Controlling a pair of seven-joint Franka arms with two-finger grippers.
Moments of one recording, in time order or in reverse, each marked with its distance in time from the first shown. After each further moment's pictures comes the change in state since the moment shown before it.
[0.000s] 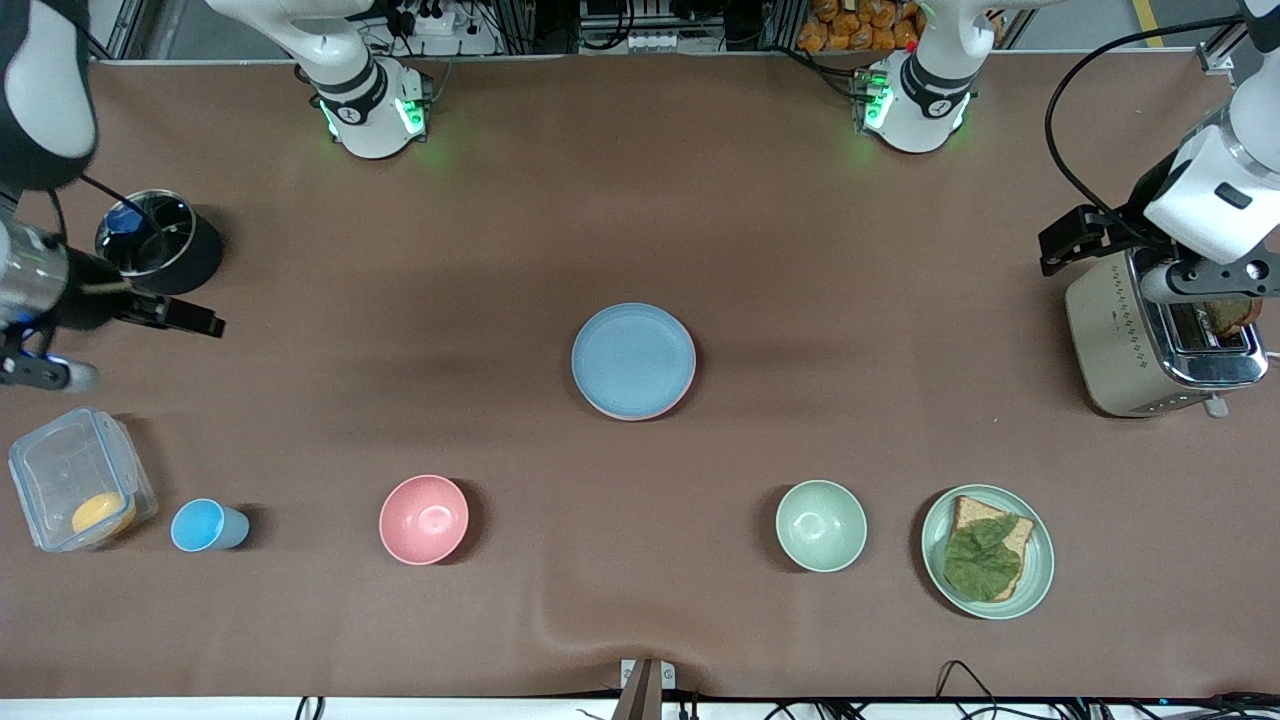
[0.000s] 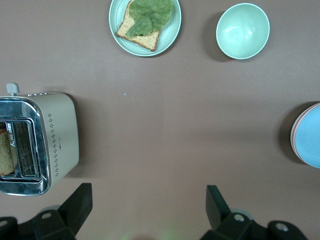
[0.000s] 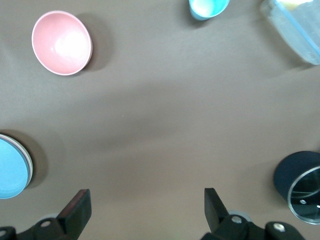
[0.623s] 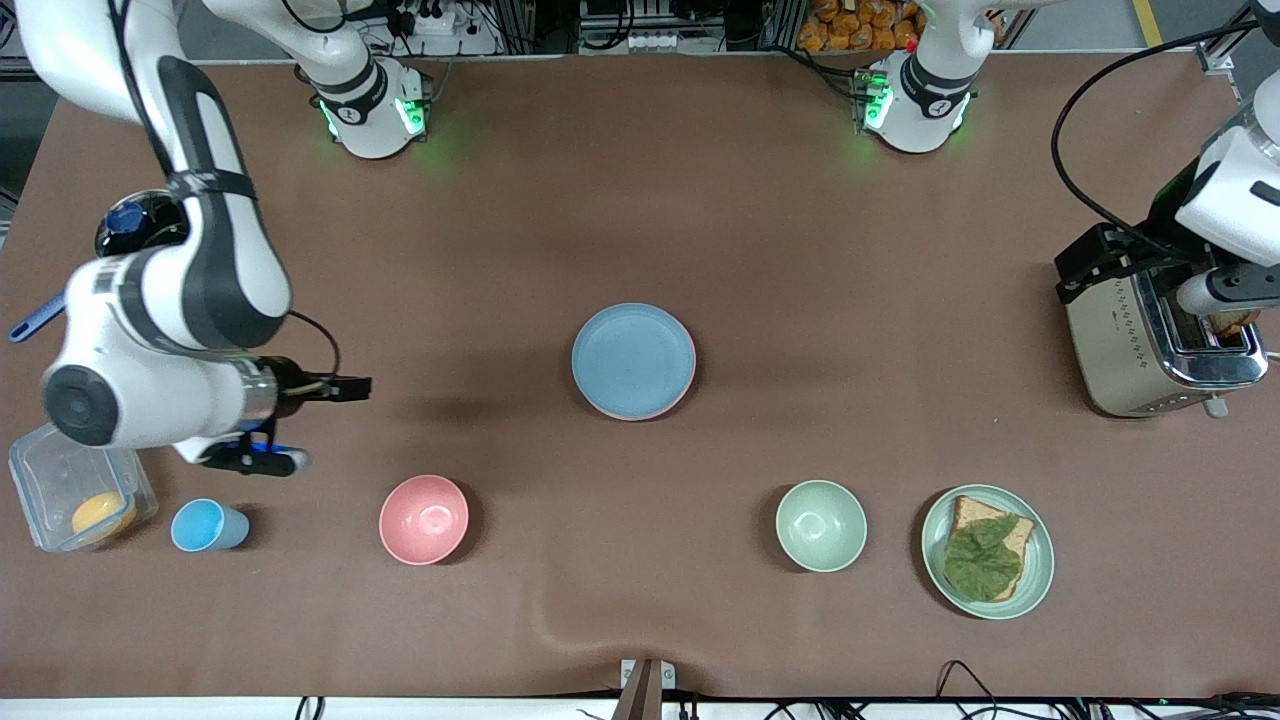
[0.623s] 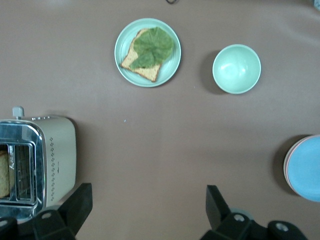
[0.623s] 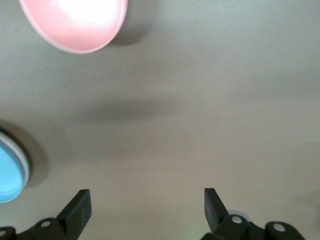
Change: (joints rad) left arm 0.001 0.006 0.002 0.002 0.013 0.102 -0.034; right arm 0.064 0.333 0.067 0.107 0.046 0.052 0.009
